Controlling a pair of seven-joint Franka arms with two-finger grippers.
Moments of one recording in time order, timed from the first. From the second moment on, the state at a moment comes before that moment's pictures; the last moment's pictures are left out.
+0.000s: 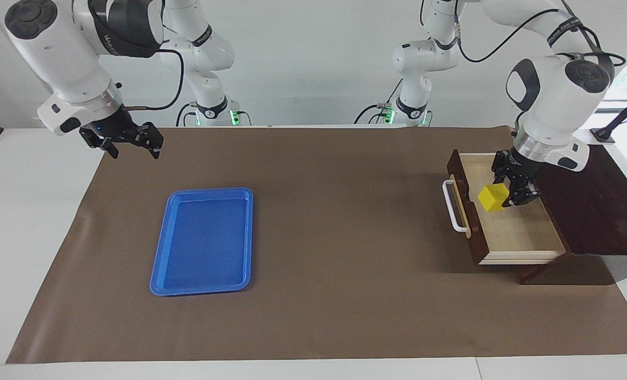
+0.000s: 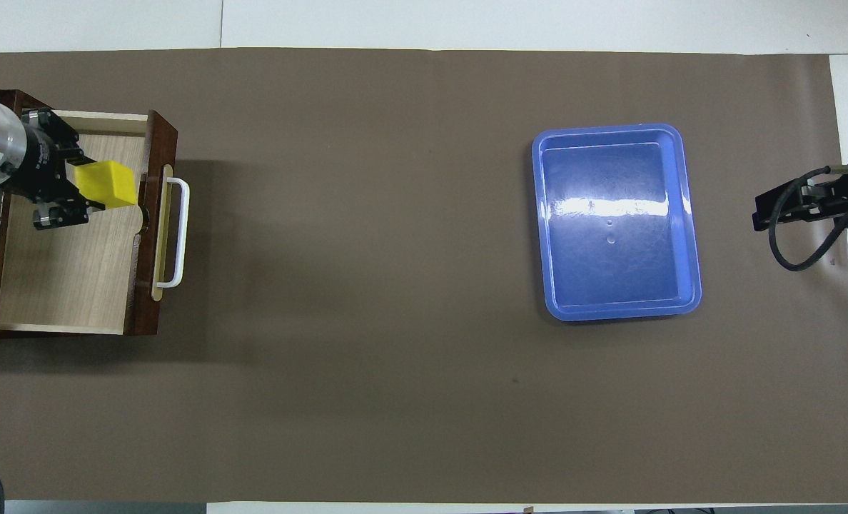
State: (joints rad) left arm -0.01 0.15 -0.12 -1.61 0.06 1.79 -1.80; right arm -0.01 0.06 -0.02 -1.57 -0.02 1.52 -0.01
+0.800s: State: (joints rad) left arm -0.50 0.22 -0.12 -1.49 0.07 1.73 -2.34; right arm -0.04 0.06 -0.03 -1.57 -0.02 1.54 0.00
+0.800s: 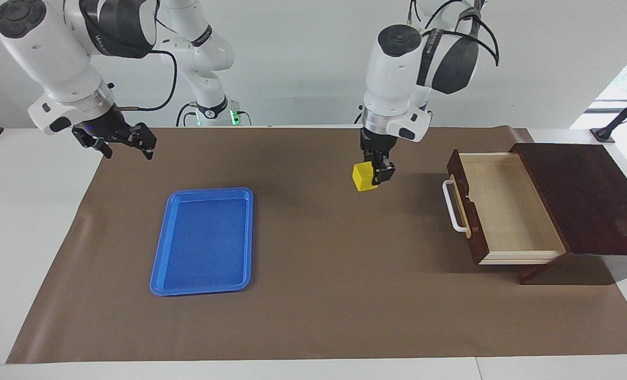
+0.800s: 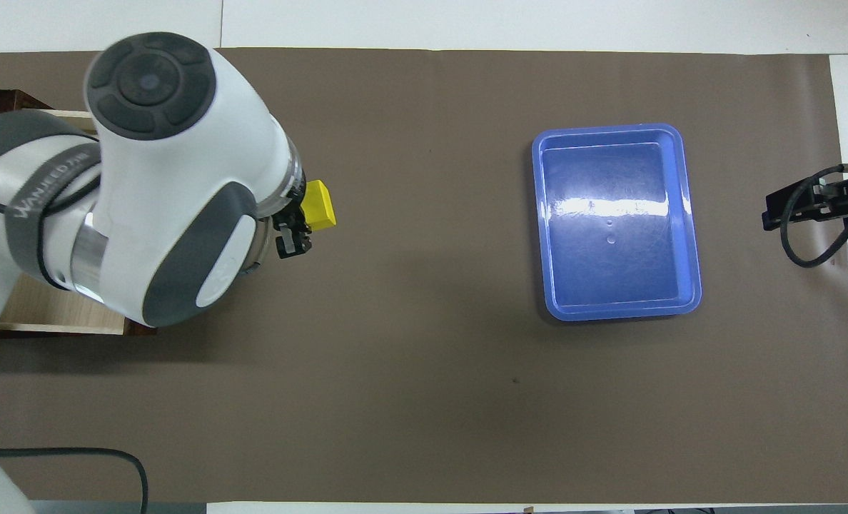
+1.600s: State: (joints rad) left arm -0.58 0.26 -0.10 -1.48 0.09 1.74 -2.38; right arm -0.01 0.15 0.00 -1.58 0.23 1.62 1.05
